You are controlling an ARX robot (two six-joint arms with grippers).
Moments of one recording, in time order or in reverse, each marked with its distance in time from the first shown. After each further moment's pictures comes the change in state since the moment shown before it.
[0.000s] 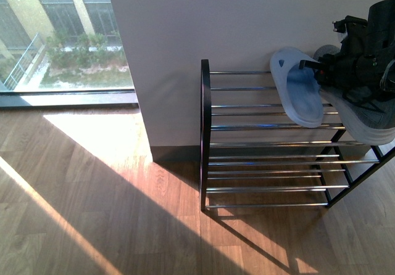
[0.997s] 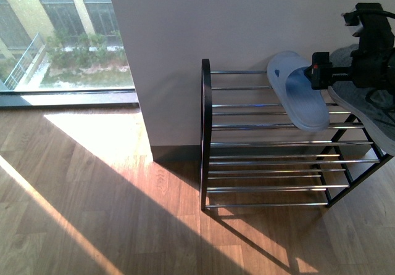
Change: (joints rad) left arm 0.000 0.000 0.000 0.000 0.000 0.000; right arm -0.013 -0.232 -0.331 0.163 -0.094 -0.237
